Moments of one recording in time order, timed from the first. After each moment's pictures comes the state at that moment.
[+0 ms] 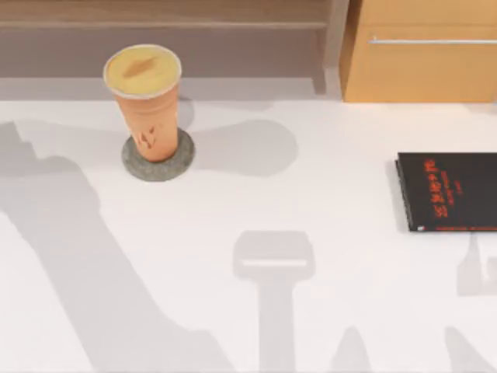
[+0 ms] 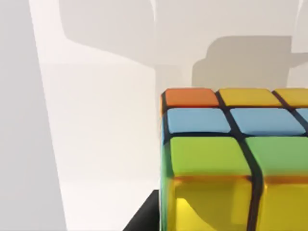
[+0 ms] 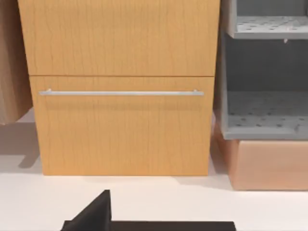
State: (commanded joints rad) left arm 0.44 2.46 2.25 -1.36 0.00 0.51; right arm 0.00 0.00 0.00 0.00 0.00 0.00
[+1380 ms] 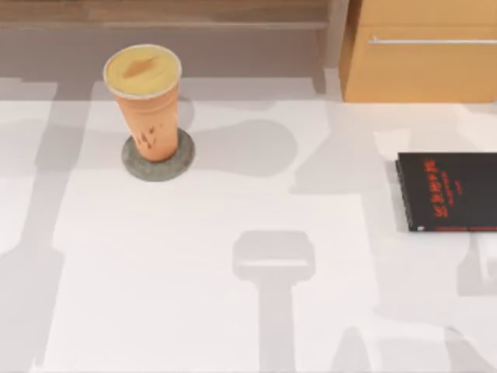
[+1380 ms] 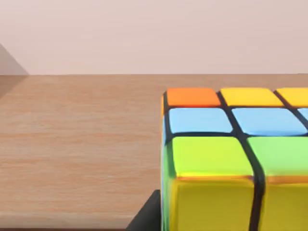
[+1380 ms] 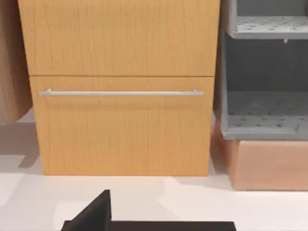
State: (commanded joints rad) left arm -0.02 1.51 1.42 0.08 0.00 0.02; right arm 0.00 0.00 0.00 0.00 0.00 0.00
